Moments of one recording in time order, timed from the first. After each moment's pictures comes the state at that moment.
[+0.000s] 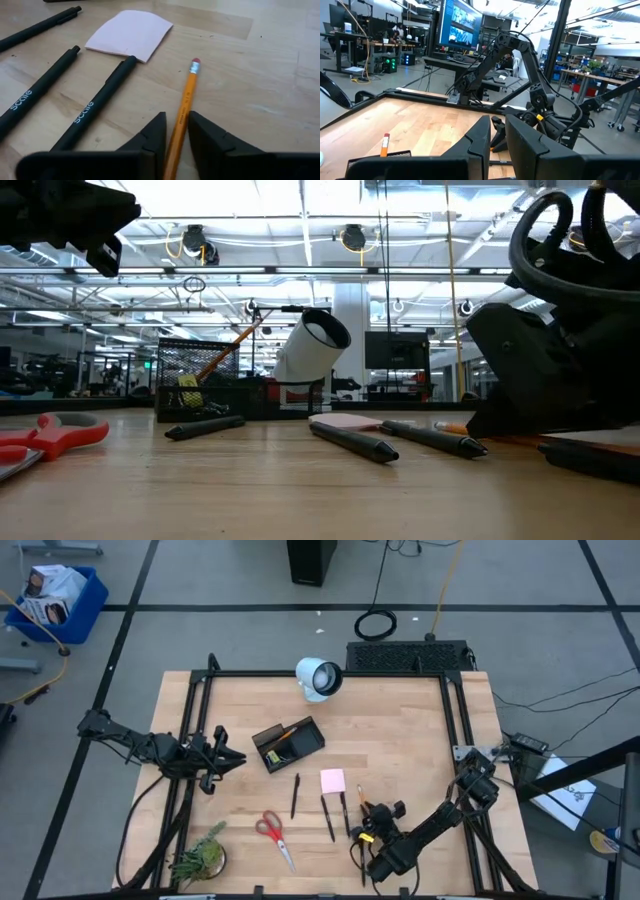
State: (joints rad) left arm -0.38 0.20 0.10 0.24 -0.32 -0.14; right arm 0.74 2.24 1.25 -0.84 0.95 1.98
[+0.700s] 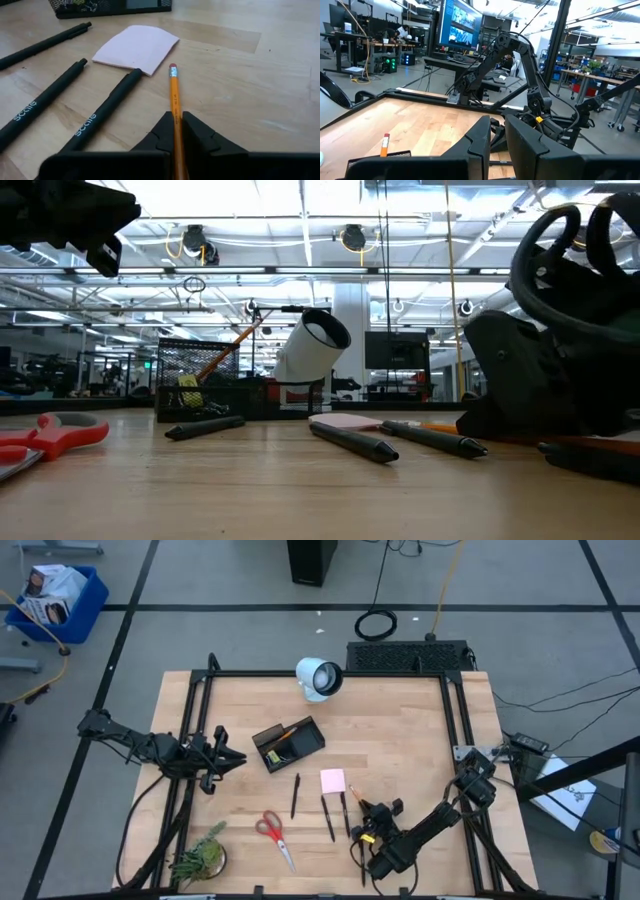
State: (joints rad) left arm -0.38 0.20 0.10 0.24 -0.32 -0.14; right arm 0.74 2.23 1.22 -0.82 1.09 1.94
